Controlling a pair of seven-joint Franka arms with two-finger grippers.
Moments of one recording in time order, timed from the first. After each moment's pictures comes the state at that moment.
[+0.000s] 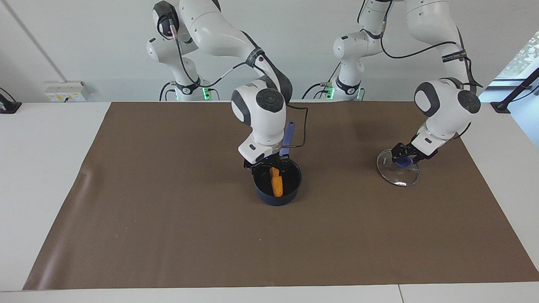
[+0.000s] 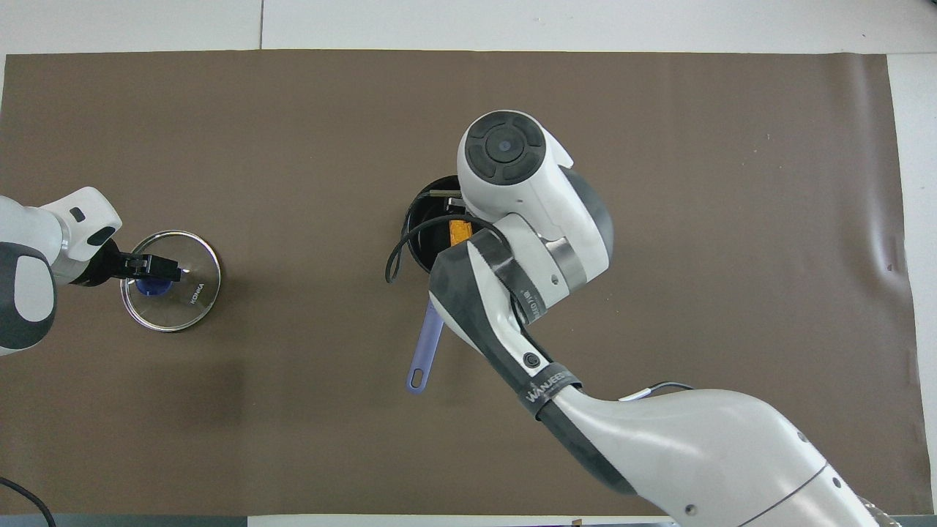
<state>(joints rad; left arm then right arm) 0.17 0.10 -0.07 -2.14 -0.06 2.19 0.28 0.56 0.50 -0.07 -1.44 -0.01 1.95 0.64</state>
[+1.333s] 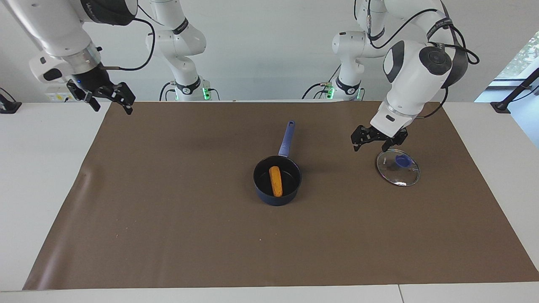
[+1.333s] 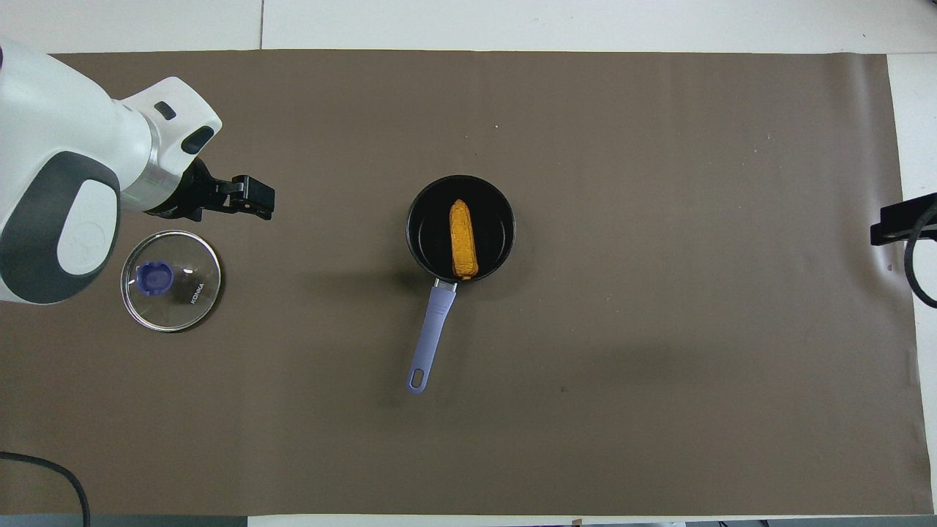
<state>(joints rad) -0.16 0.12 -0.09 -1.70 -0.06 1.81 -0.16 0.06 -0.08 -0.17 -1.63 -0.04 1.53 0.04</state>
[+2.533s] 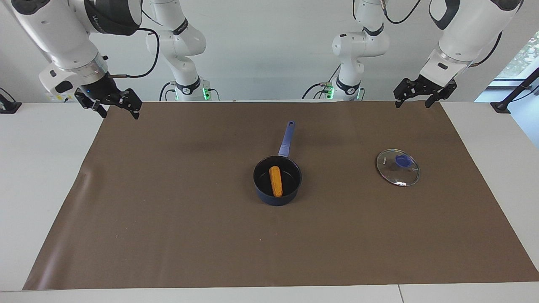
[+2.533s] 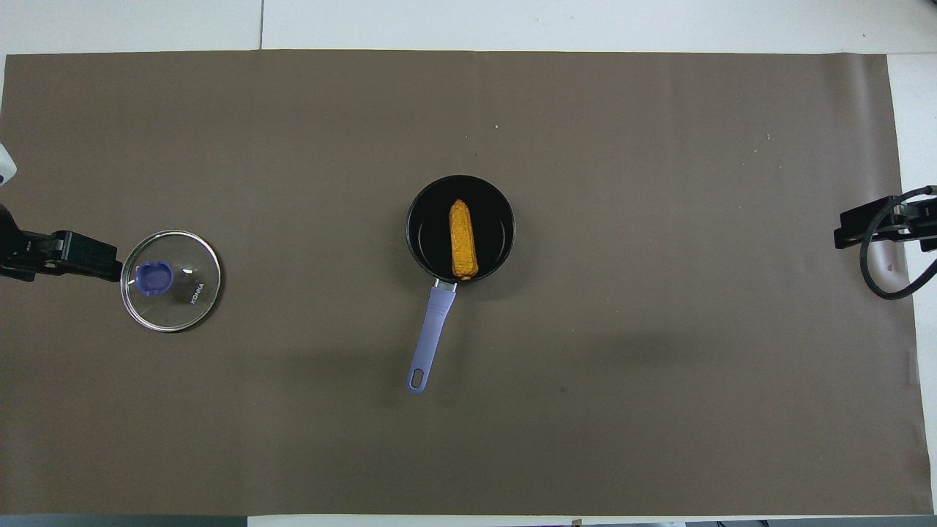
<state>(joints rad) -0.02 -0.08 -0.06 -1.67 0.00 1.47 0.00 0.05 -0.02 -0.13 -1.64 -0.02 1.54 0.00</state>
